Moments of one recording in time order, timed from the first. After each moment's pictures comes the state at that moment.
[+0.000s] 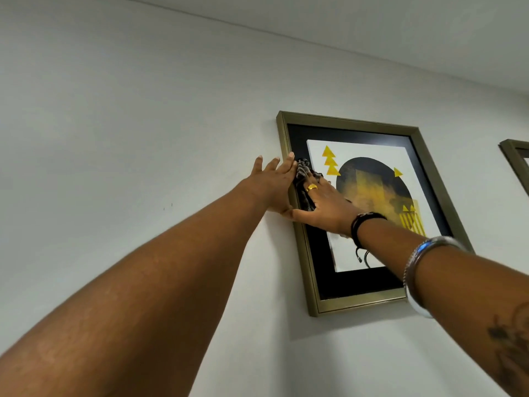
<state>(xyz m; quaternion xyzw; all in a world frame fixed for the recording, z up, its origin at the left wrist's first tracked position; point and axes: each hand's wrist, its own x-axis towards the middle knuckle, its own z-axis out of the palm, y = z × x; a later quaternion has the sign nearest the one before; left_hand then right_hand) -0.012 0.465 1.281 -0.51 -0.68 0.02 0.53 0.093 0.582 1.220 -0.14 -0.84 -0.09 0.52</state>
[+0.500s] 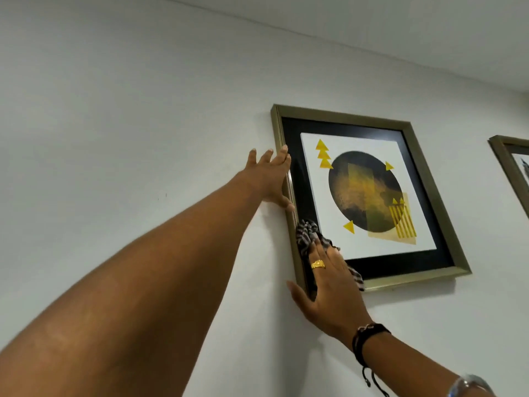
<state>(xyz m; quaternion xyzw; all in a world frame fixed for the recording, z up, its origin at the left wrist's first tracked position) -0.010 0.467 1.273 -0.53 -0.69 -0.01 0.50 0.069 0.572 1.038 -0.18 -0.77 -0.08 0.60</state>
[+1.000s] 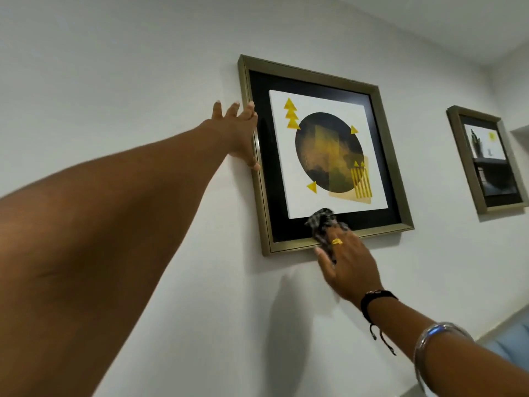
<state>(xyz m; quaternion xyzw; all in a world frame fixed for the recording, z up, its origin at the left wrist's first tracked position) 0.004 0.460 1.277 -0.49 -0.72 0.01 0.49 0.139 0.641 0.992 -0.30 -0.74 -0.12 0.59</state>
